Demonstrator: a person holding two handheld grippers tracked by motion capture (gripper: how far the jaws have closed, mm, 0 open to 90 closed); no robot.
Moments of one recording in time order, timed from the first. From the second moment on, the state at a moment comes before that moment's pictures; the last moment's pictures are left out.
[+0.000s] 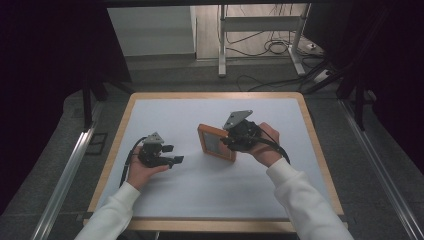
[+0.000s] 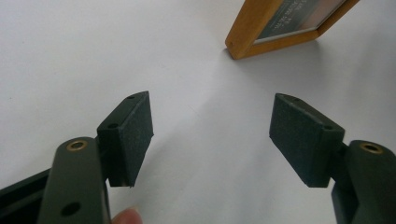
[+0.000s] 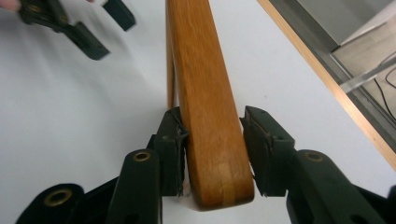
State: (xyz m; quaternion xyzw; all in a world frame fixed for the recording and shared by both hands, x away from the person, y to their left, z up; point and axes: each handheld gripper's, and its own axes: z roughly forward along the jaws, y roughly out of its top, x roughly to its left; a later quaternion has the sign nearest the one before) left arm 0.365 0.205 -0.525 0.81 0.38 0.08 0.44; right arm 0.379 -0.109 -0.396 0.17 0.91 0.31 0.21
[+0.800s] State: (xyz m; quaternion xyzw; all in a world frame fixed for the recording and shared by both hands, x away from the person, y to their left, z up) left arm 0.365 0.202 -0.528 0.82 0.37 0.08 0.43; right arm 0.435 -0.128 -0.416 0.26 0.88 0.34 0.22
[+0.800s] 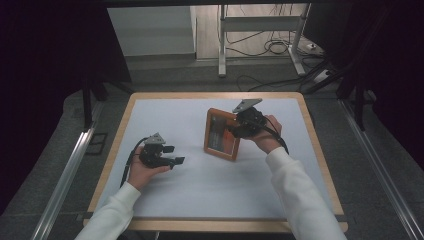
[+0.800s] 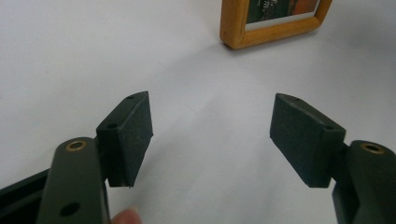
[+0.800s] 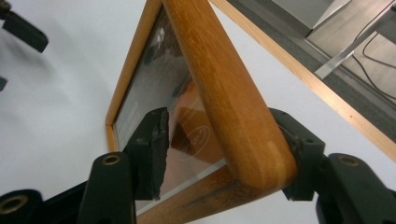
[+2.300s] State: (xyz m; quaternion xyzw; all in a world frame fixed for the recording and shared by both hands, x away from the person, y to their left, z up) left arm 0.359 0.199 -0.526 0.82 0.37 0.08 0.43; right arm 0.355 -0.177 -0.466 0.27 0.87 0.37 0.17
